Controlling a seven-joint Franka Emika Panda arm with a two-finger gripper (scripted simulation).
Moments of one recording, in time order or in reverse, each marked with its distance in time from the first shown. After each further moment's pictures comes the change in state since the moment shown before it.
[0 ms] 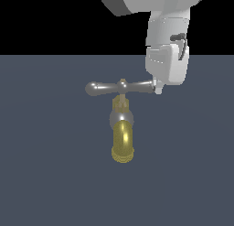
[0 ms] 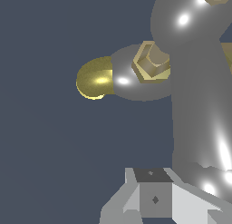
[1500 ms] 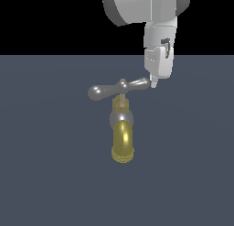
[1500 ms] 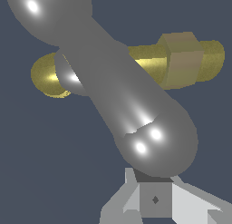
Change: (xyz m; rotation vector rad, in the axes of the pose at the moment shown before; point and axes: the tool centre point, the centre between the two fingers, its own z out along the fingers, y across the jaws) arm -0.008 0.072 0.002 0.005 -0.011 0.045
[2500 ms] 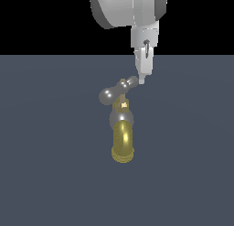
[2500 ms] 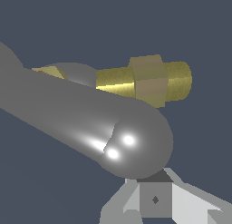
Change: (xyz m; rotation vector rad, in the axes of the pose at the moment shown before) arm 0.035 0.039 -0.001 -0.008 -0.019 0.036
